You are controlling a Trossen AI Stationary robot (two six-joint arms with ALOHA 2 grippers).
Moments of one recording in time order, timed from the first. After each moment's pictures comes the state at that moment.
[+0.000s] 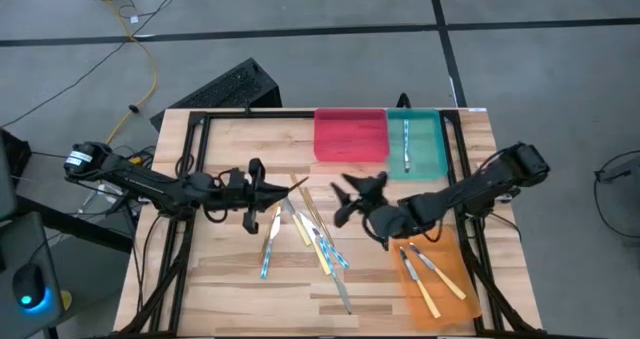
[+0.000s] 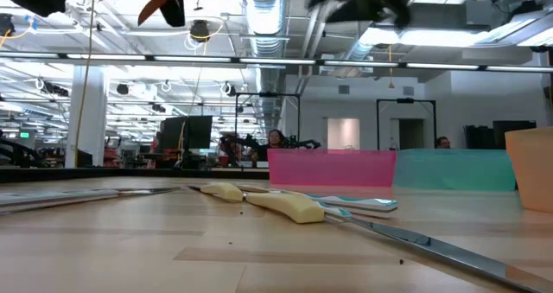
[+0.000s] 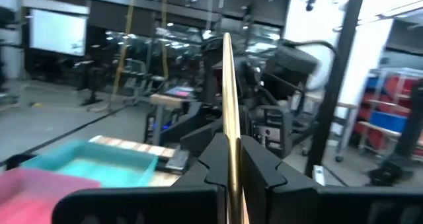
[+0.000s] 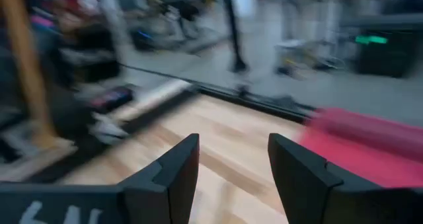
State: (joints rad) left arm -0.20 1.07 0.44 0.84 -0.25 -0.14; right arm 0.36 1.55 1.02 0.24 1.10 0.49
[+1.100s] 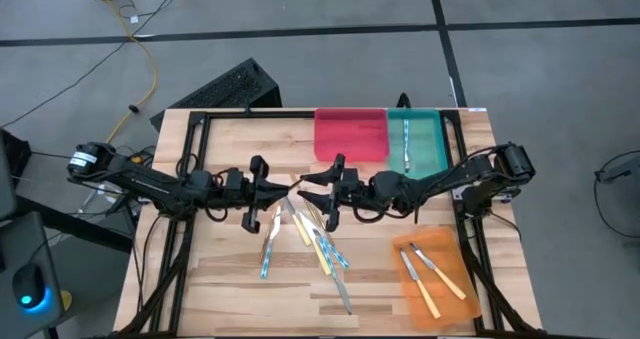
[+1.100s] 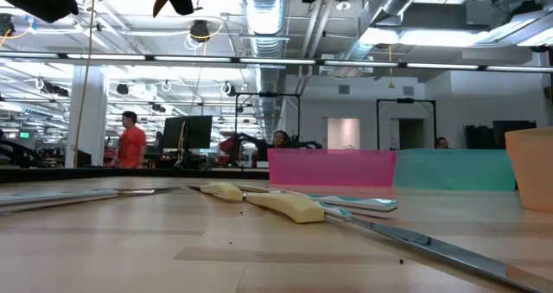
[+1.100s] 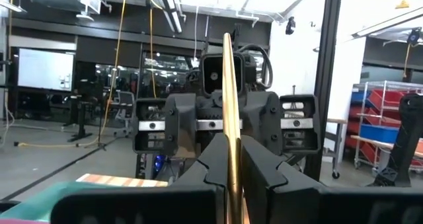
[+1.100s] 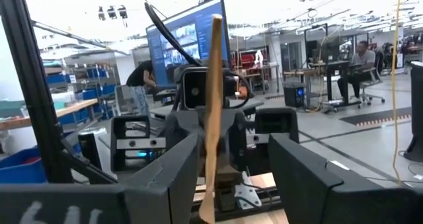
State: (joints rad) left arm -0.17 1.13 0.44 1.03 -0.17 -0.06; right arm 0.17 1.64 1.04 0.86 0.31 0.08
